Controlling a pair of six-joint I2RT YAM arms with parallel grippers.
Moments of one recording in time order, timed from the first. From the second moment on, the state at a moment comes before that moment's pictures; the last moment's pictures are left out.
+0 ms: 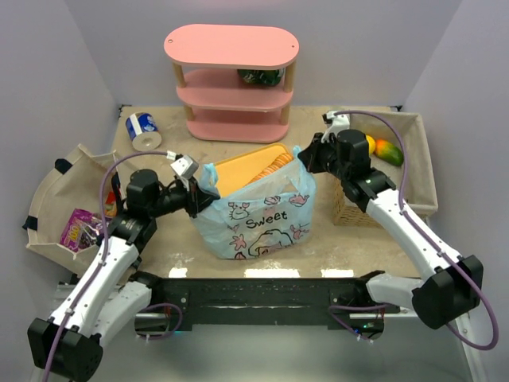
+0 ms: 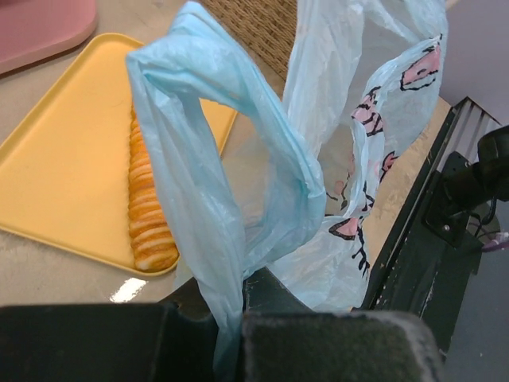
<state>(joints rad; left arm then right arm) -0.28 0.83 0.69 -0.18 0.67 -0.12 0.40 1.21 1.07 -0.21 -0.09 0.33</state>
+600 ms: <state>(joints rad) -0.42 1.07 0.65 0.05 0.92 -0.13 0.63 1.00 0.84 0.23 -0.39 0.24</state>
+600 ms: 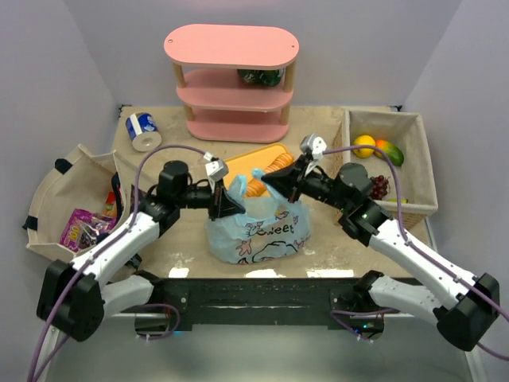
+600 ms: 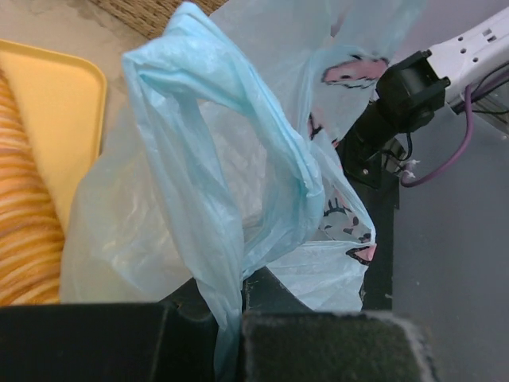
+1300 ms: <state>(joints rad) -0.52 1.16 0.73 -0.03 0.99 -0.07 0.85 1.03 0.71 0.35 -0.44 0.20</state>
